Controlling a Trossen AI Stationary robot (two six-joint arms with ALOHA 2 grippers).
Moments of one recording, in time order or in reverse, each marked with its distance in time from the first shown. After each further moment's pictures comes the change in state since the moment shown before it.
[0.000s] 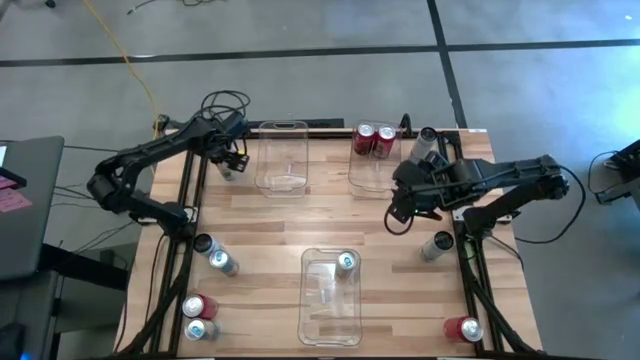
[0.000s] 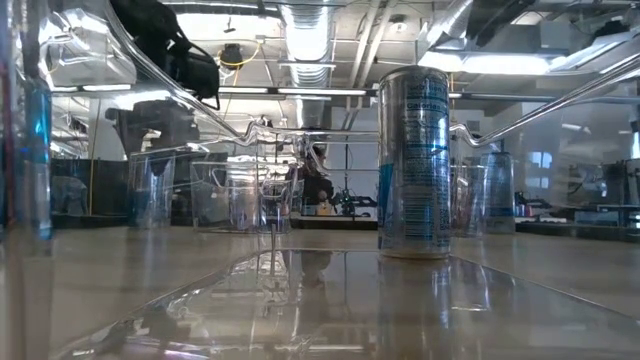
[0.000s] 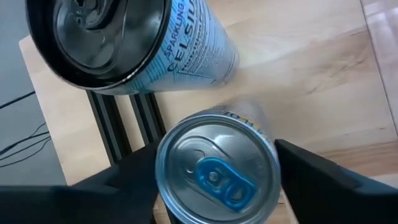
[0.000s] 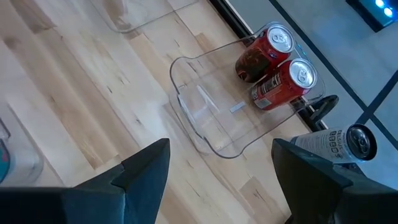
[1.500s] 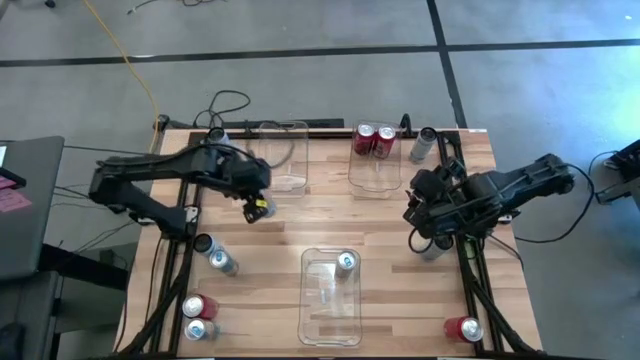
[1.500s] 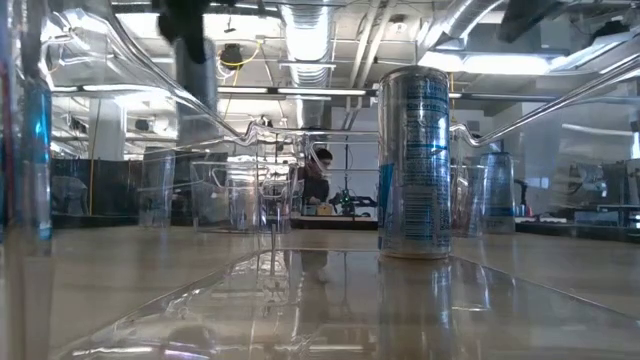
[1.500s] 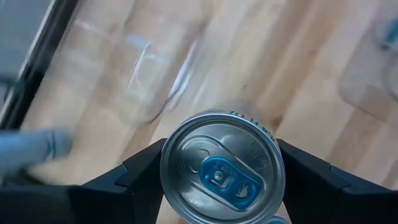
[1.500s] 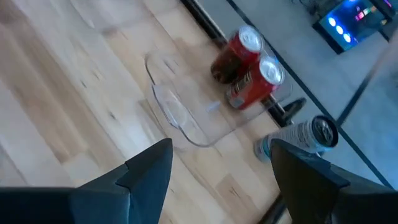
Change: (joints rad) left arm -0.786 0.022 0.480 -0.265 0.133 0.003; right arm 0.156 -0.093 -0.127 -0.126 0.156 0.170
